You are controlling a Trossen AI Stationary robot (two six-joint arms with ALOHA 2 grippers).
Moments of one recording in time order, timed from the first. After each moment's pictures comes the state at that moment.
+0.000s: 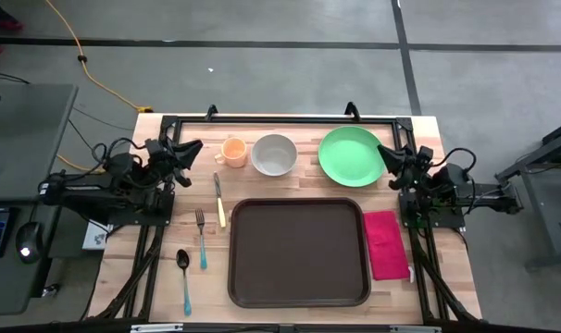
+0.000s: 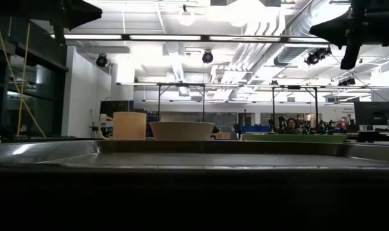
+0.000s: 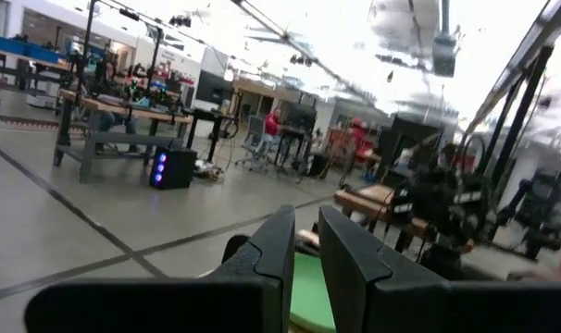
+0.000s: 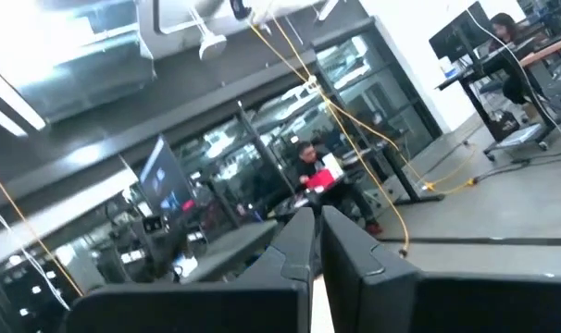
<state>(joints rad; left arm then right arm) 0.00 0.26 0.33 0.18 -0.56 -0.13 0.00 0.03 0.12 0.30 0.58 0.40</state>
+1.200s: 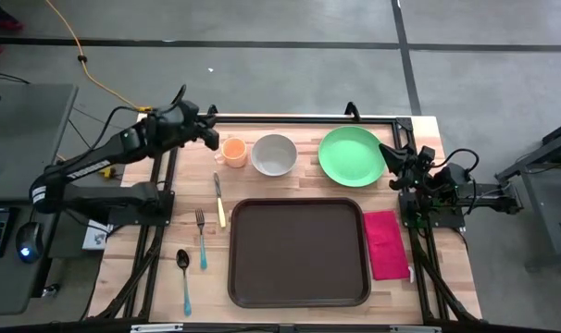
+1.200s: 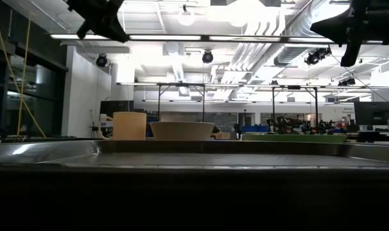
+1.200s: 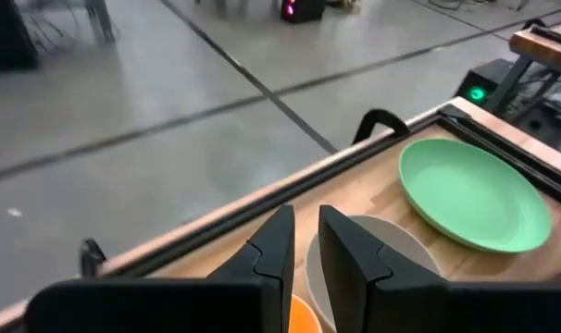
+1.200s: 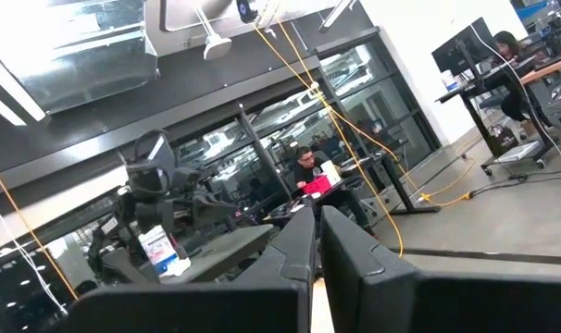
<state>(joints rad) 0.49 0.86 0.94 -0.47 -0.33 -0.31 0.00 0.03 0.12 0.31 0.58 0.33</state>
